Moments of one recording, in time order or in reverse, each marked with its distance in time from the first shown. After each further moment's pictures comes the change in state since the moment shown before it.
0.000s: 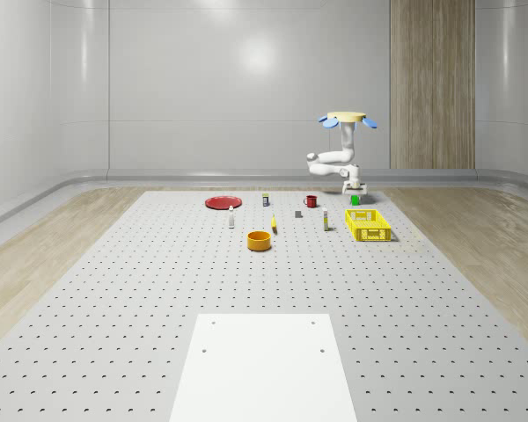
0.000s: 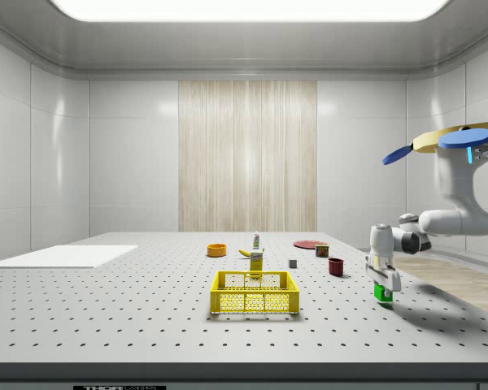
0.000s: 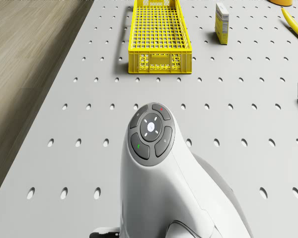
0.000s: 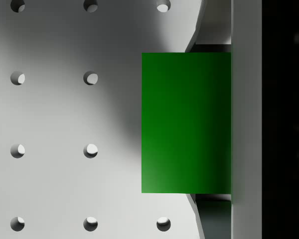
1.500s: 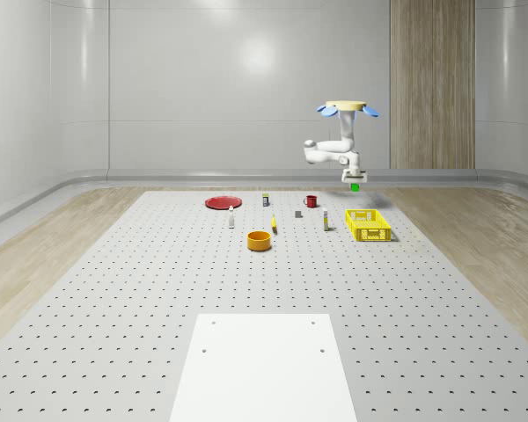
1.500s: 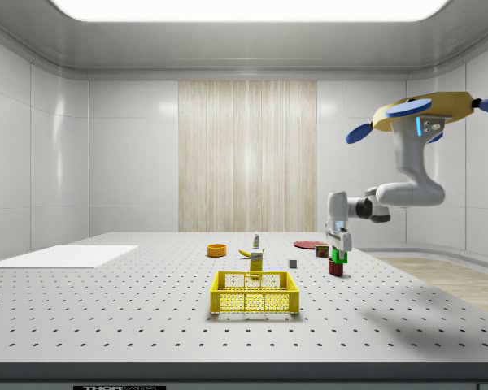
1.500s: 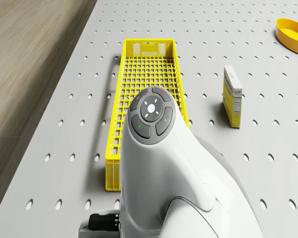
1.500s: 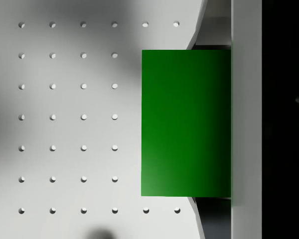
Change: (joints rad) arm -0.025 -0.076 0.084 -0.010 0.105 0.046 0.032
